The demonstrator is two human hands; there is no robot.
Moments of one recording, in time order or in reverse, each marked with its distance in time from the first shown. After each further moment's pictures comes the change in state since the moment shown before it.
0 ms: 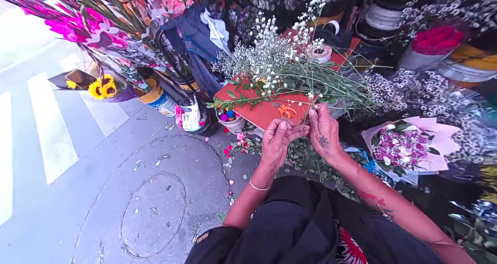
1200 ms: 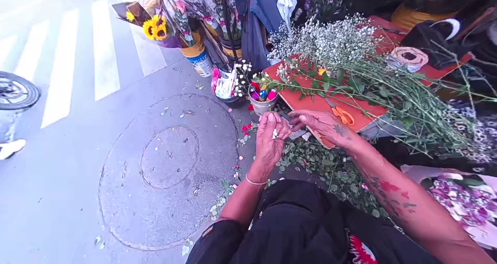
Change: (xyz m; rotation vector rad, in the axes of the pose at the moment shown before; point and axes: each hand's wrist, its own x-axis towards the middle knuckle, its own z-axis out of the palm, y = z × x) left_hand -0.033 0.088 -0.100 -0.117 0.309 0.266; right_hand 0.054 -0.038 0.116 0.335 -0.993 -0.091
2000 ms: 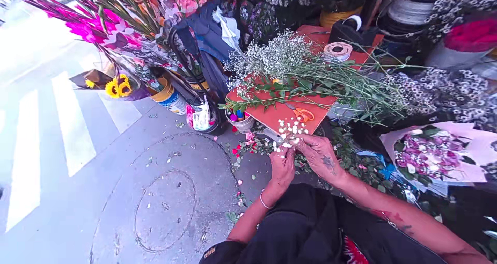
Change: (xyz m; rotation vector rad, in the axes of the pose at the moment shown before) left_hand -0.042 -0.100 0.018 0.998 -0.237 0.235; right_hand -0.096 -0.008 0.030 0.272 0.773 -0.111
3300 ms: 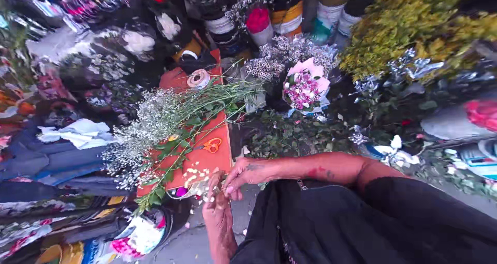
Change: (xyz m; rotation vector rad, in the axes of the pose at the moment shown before) left_hand 0.011 0.007 -0.008 -0.597 -0.671 -0.315; right_hand -0.050 -0.018 -0.068 0.281 -0.248 0.435
